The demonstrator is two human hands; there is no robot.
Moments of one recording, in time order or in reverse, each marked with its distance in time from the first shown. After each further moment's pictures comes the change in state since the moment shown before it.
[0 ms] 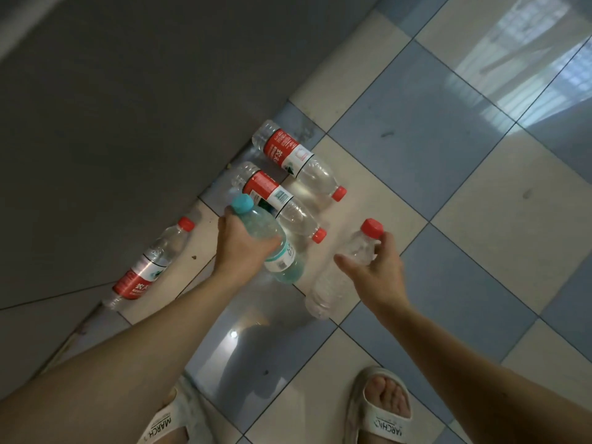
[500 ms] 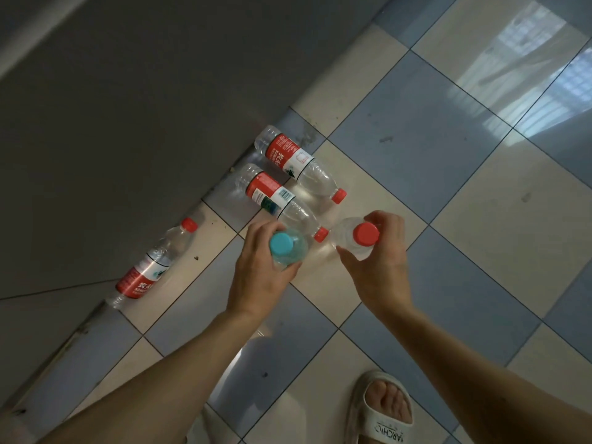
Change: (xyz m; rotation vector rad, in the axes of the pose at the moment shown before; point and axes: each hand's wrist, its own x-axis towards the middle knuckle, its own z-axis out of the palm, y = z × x) left_hand -0.053 -0.015 0.021 0.232 0.054 0.526; right_hand -0.001 -0.012 -0.004 -0.217 0.146 -0.481
